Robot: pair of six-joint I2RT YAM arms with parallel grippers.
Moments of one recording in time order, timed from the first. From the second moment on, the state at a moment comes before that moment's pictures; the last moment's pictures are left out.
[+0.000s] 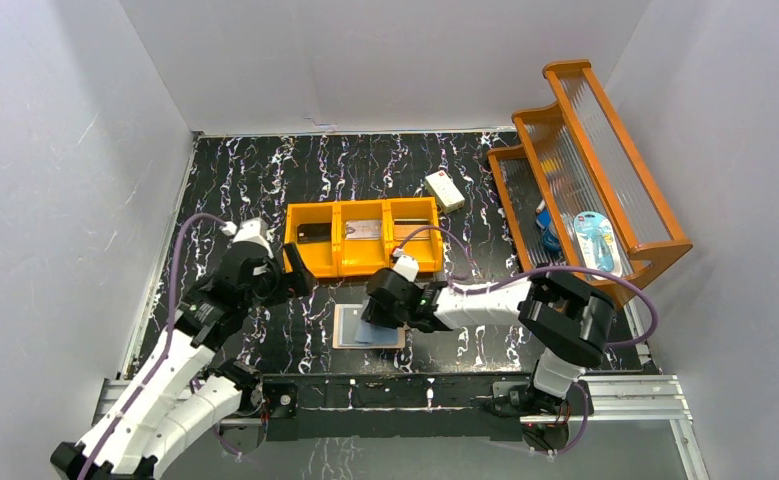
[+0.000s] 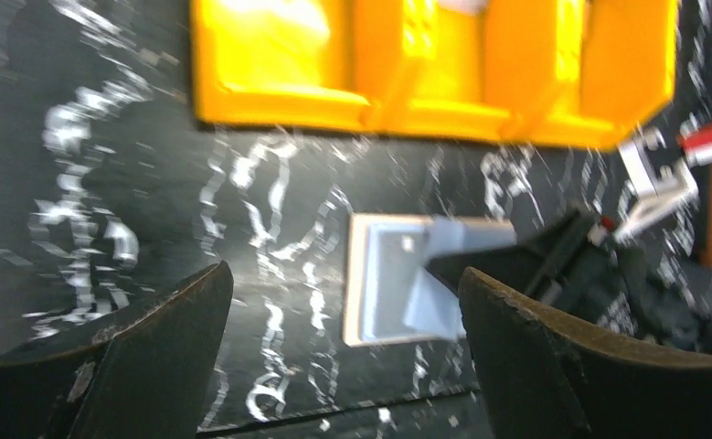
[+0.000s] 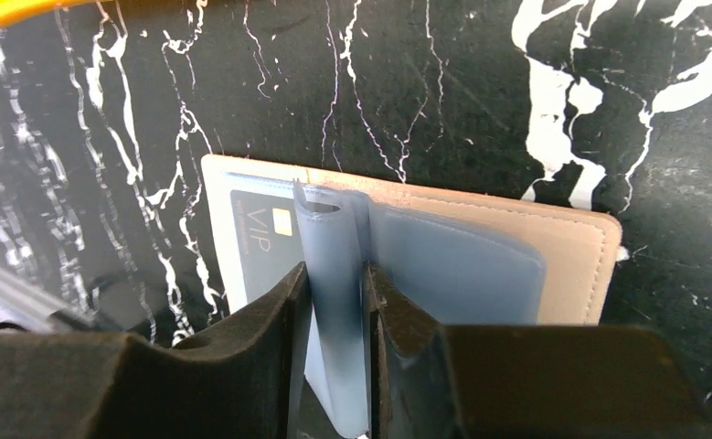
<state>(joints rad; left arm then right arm) -0.50 0.68 0.77 -0.81 -0.23 -0.62 1.18 1.70 0.90 -0.13 0.24 1.20</state>
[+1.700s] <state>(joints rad) -0.64 1.29 0.58 -0.30 0.43 -0.60 1.01 1.65 0.55 0.41 -0.12 1.47</state>
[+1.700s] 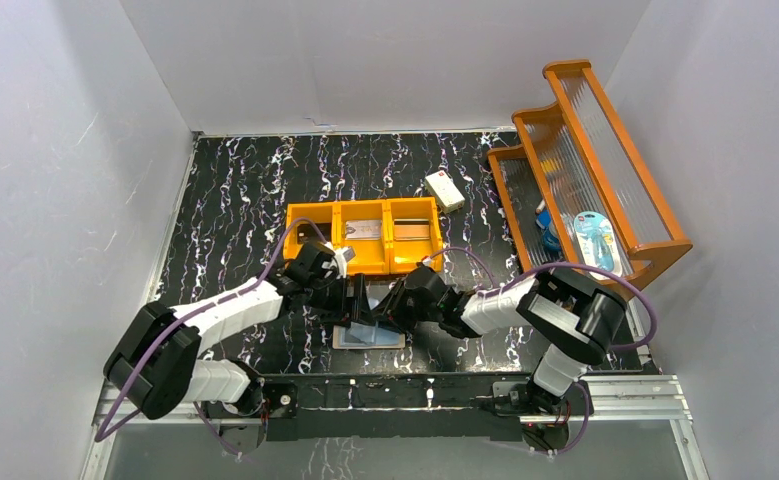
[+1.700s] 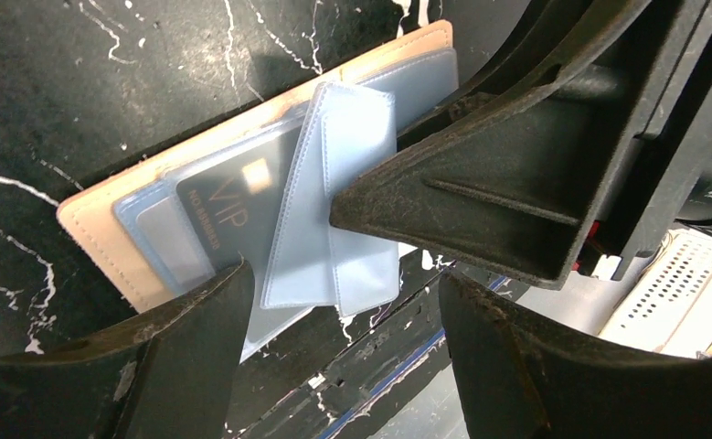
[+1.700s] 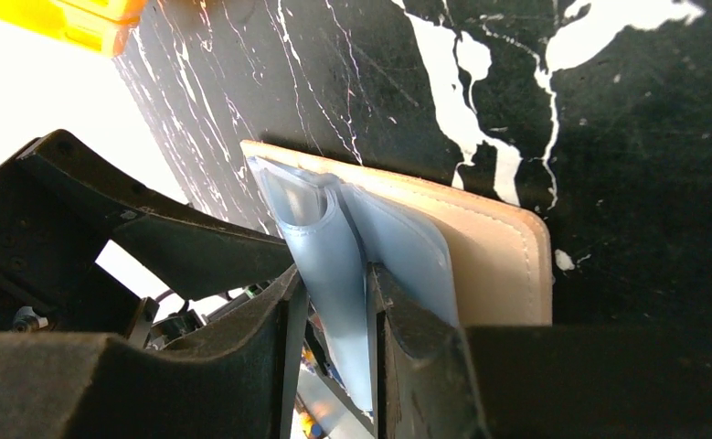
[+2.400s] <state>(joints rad) -0.65 1.33 0.58 -0.21 0.53 -0.64 0.99 1.65 0.51 0.49 -0.15 1.50</state>
